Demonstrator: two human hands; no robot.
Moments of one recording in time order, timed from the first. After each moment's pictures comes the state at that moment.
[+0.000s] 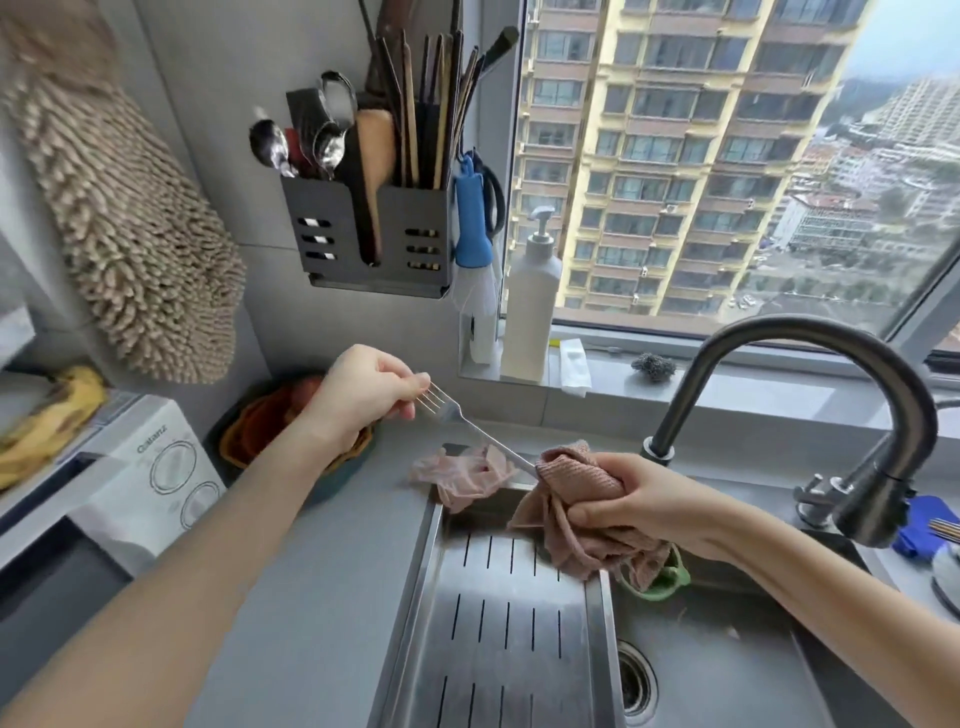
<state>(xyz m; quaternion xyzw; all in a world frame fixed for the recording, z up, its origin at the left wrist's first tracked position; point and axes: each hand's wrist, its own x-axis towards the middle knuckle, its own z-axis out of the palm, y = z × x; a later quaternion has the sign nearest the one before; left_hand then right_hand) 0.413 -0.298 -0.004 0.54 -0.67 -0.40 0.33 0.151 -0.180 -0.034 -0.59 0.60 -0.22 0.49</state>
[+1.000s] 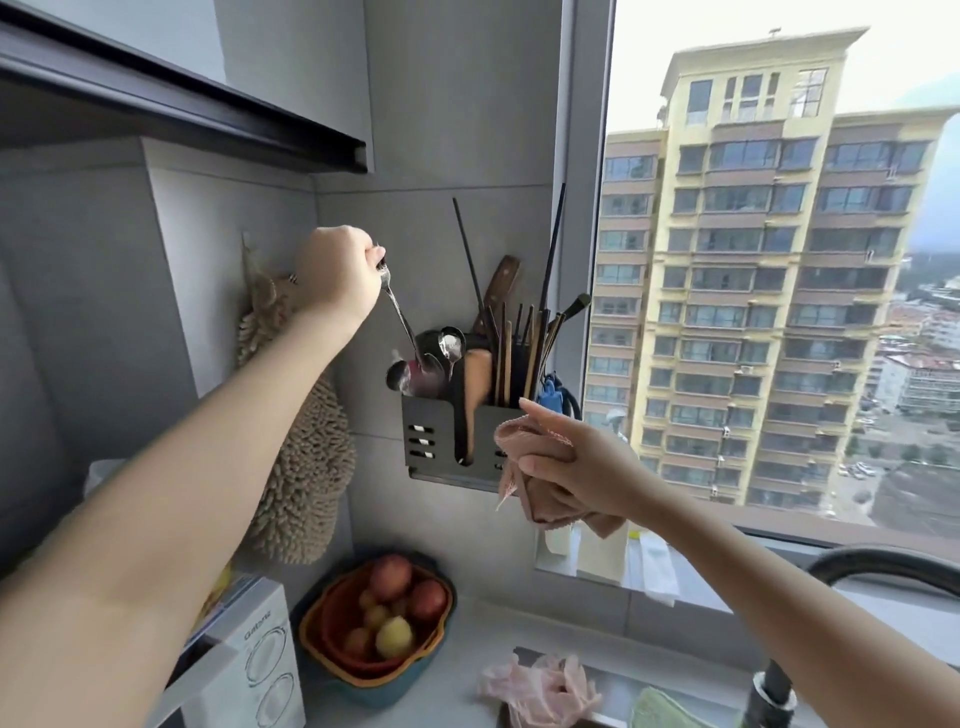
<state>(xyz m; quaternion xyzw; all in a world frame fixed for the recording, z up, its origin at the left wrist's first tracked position) 0.490 -0.400 0.250 0.58 -0.63 0.24 0.46 0.239 -0.311 0.117 -0.78 0.55 -0.28 0.09</state>
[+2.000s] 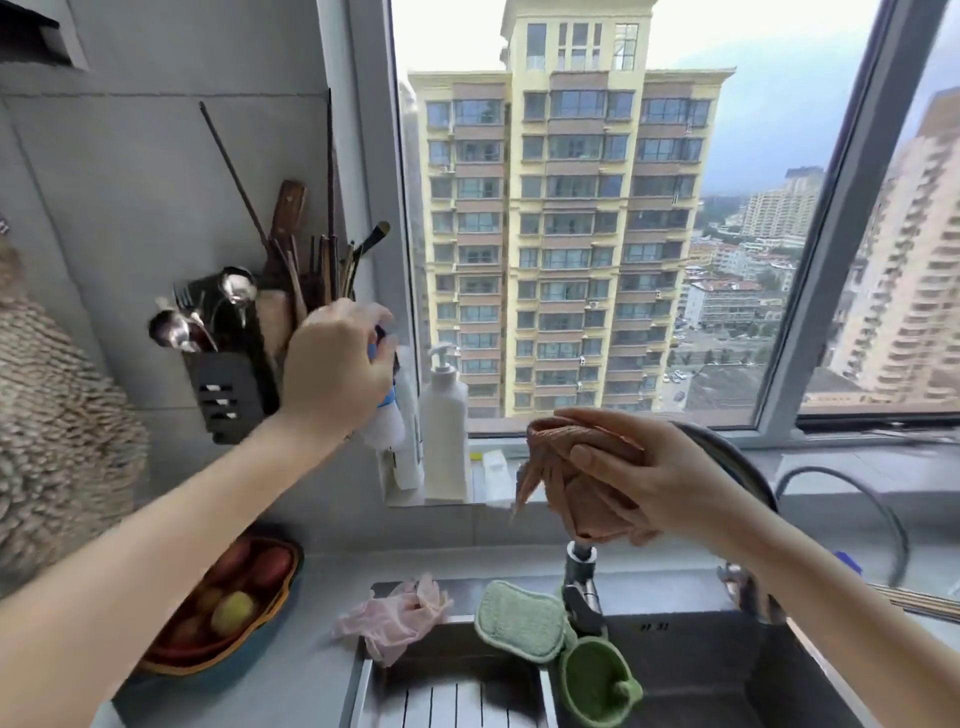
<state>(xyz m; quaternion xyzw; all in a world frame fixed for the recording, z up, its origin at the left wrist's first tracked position) 0.319 -0.318 0.120 0.39 -0.78 0.12 0.48 0.081 -0.157 0.074 -0.64 0.58 -0.46 0.22</state>
